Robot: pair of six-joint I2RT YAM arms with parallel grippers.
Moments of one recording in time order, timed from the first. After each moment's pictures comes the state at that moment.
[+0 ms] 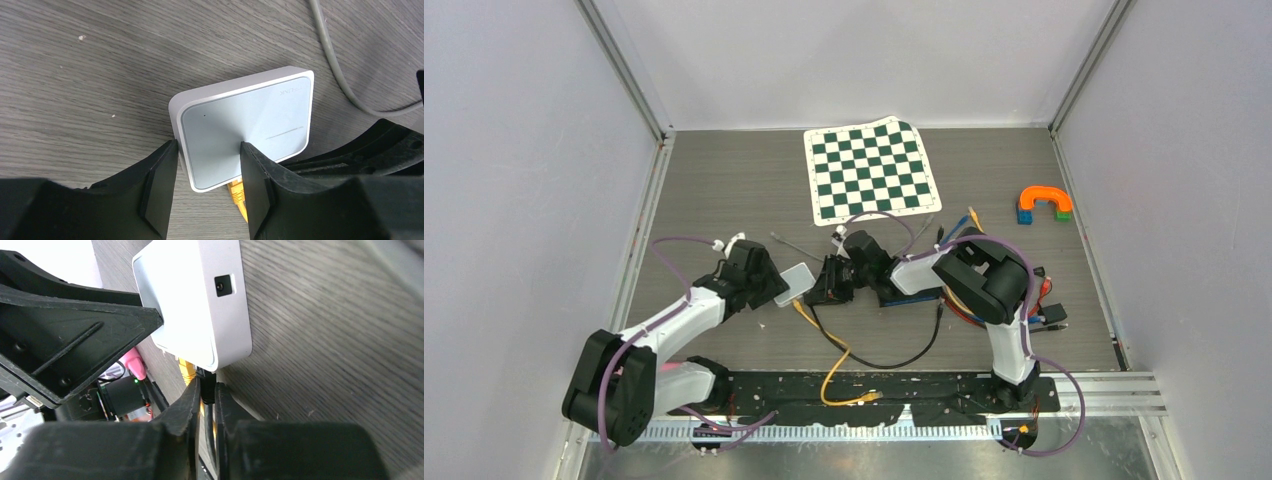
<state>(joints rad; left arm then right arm) -0.39 1.16 0.48 -0.26 -0.09 -0.86 0.85 2.01 0.94 0.43 -0.49 1.03</state>
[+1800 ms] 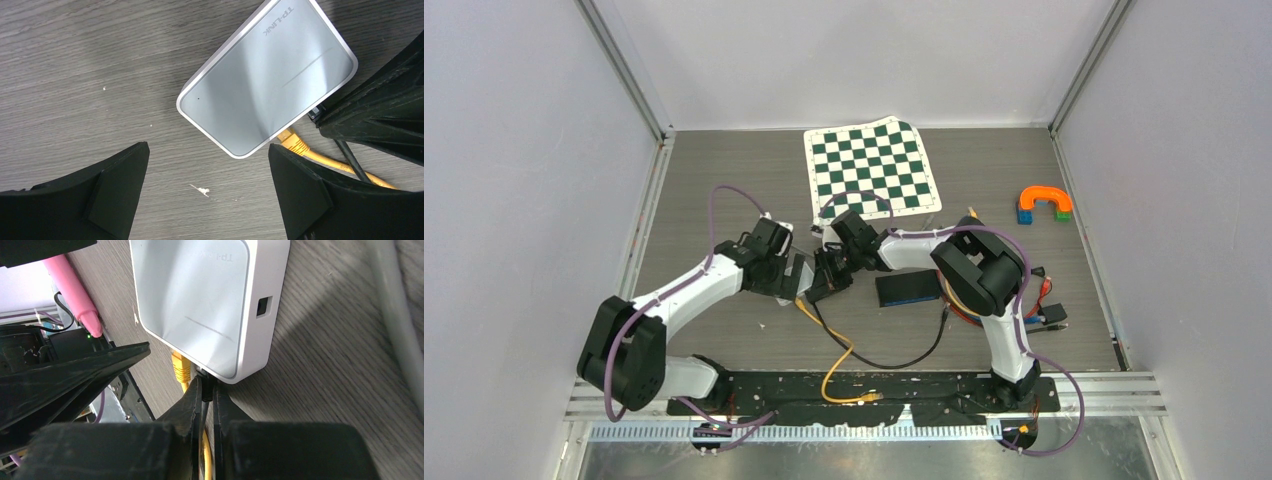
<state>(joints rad) -0.50 1.33 0.77 -0.60 -0.15 -0.25 0.80 2.08 1.23 -0.03 -0.64 0.55</state>
